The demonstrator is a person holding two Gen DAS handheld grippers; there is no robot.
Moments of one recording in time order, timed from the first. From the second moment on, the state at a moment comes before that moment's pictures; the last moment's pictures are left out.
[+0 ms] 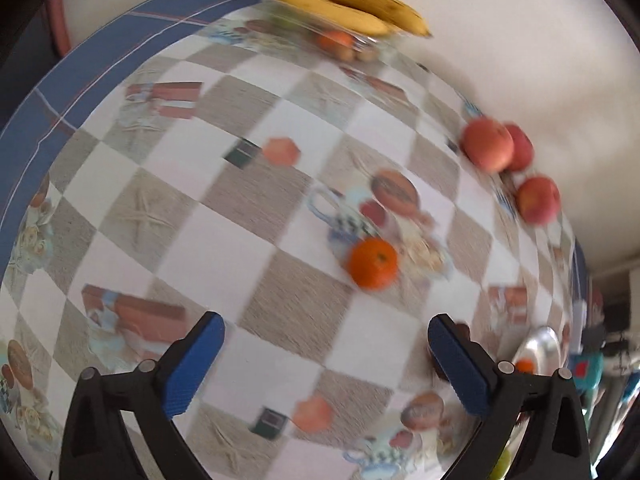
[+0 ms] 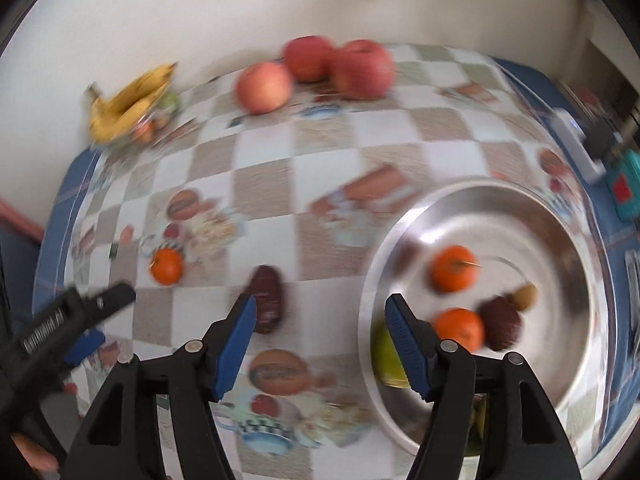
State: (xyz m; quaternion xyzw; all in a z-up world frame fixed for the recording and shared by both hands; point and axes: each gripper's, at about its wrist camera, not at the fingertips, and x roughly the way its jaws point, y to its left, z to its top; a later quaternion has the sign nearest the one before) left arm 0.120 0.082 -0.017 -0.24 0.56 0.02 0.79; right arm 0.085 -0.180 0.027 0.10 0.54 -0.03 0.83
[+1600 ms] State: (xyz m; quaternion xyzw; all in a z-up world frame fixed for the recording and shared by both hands) left arm 0.086 0.010 -0.010 -0.21 0.58 -0.07 0.78; right arm 0.048 -0.141 0.030 0.04 0.54 0.01 0.84
